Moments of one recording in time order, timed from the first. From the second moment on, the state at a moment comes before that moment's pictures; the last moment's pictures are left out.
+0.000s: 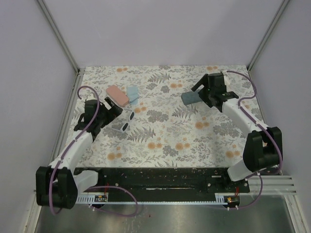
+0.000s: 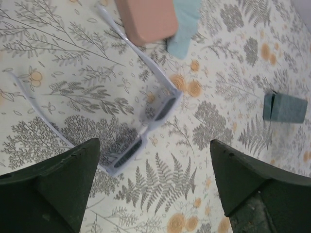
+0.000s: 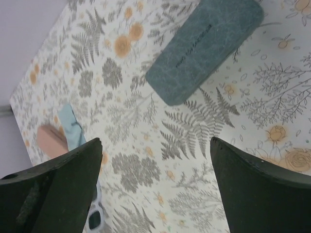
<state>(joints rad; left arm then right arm) -0.11 1.05 0.64 -0.19 0.05 -0.73 0.25 1.58 1.24 -0.36 0.16 0.98</state>
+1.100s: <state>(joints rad) -0.01 2.26 1.94 -0.38 -0.16 -0.62 0.25 1.40 0.74 0.11 -0.18 0.67</state>
